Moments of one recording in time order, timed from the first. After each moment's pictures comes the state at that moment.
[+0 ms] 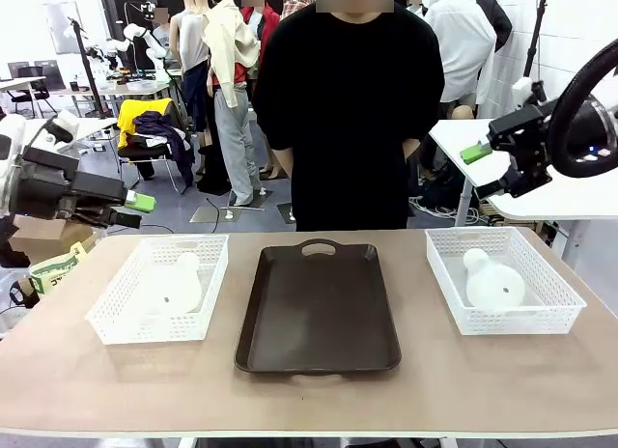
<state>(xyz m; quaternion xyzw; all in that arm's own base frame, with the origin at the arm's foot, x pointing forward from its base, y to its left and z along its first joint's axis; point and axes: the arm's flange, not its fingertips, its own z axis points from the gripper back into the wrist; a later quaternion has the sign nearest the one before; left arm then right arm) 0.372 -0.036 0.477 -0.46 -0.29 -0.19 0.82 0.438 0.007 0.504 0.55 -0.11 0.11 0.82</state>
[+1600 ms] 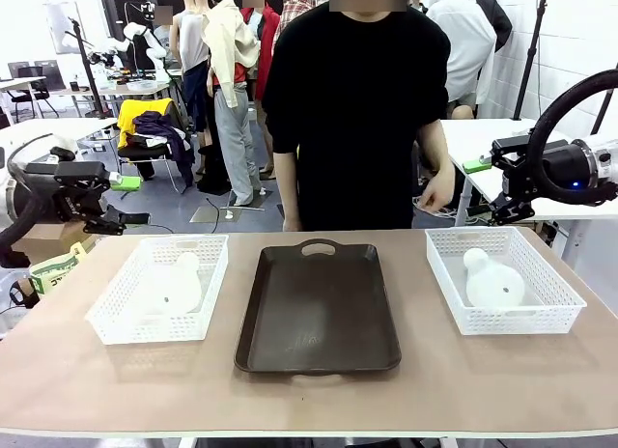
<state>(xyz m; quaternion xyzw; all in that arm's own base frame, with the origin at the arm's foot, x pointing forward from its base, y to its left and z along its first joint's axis) 0.415 -0.012 0.447 -0.61 -0.22 -0.13 0.75 0.474 -0.008 0.444 0.62 -0.05 0.05 0.78</state>
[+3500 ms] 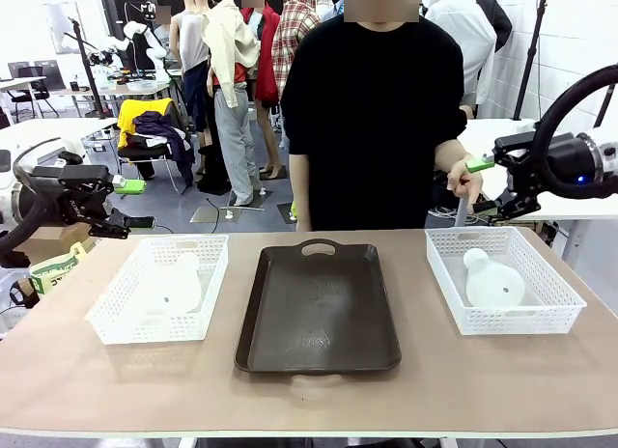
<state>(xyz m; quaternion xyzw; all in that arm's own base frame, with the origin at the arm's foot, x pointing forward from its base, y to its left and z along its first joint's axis) 0.417 -0.016 0.442 -0.62 -0.20 -0.13 0.75 0.475 -0.014 0.459 0.59 -0.08 0.06 0.80</state>
